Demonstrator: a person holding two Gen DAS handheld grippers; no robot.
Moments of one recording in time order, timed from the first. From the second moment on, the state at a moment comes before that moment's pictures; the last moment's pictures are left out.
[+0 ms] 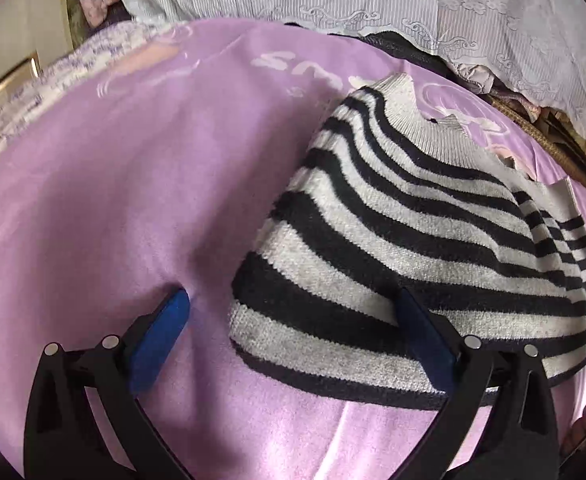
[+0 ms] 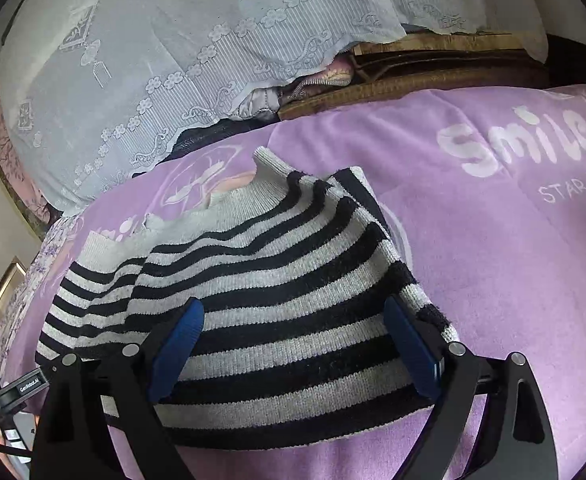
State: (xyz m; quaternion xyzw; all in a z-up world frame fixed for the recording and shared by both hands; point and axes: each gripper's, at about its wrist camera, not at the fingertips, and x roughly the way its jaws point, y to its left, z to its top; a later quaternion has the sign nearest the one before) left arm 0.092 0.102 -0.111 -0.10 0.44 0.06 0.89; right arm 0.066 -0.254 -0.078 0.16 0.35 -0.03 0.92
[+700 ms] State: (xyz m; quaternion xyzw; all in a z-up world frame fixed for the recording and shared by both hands) left arm 0.103 0.052 -0.102 0.02 0.42 0.06 0.91; right arm 0.060 -0.319 -0.094 0.28 0.34 -0.12 0.89
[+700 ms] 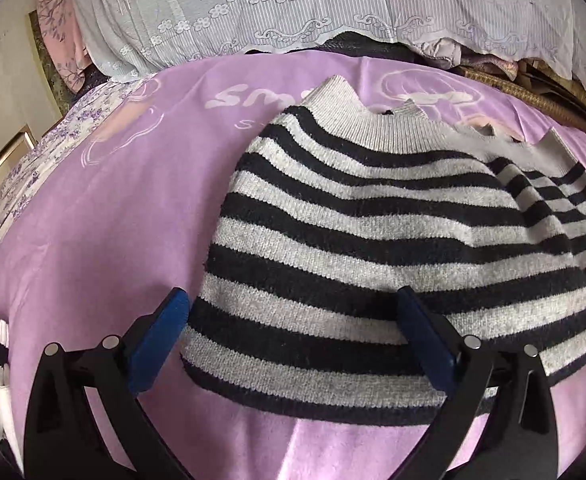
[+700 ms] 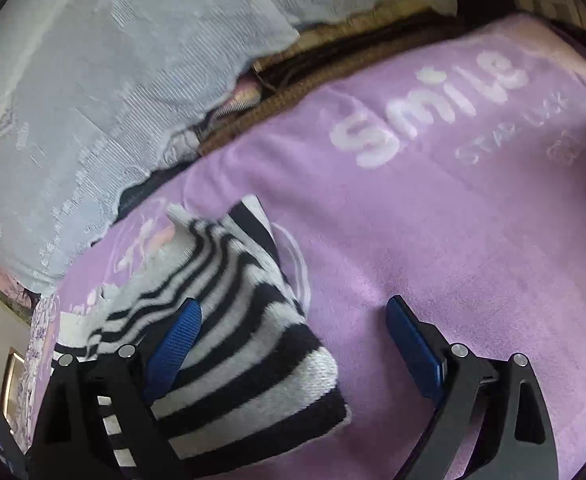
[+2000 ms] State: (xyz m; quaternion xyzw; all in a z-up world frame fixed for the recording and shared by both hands) left arm 0.115 -0.010 -0.102 0.01 0.40 0.01 0.91; right arm 0.076 -0.244 -0.082 0.14 0.36 -0.04 0.92
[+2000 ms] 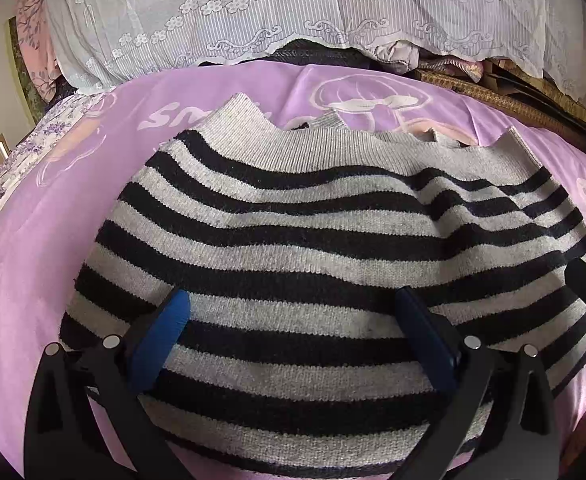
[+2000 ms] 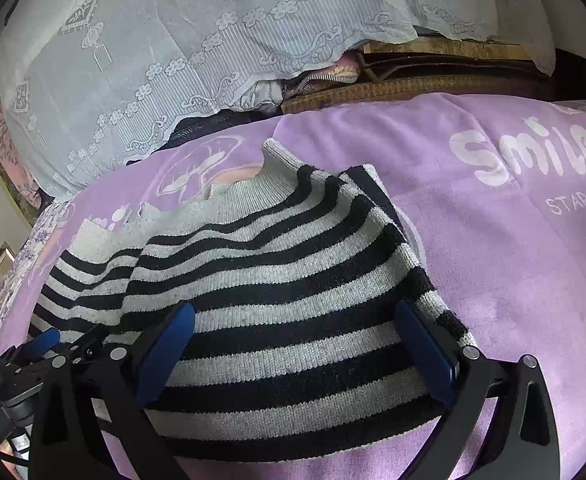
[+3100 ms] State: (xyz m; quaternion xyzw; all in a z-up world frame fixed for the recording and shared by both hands) left arm 0.117 0.027 -0.057 -0.02 0.35 0.00 0.94; right arm 0.030 -0.277 -0.055 0.29 0.25 0.03 0.92
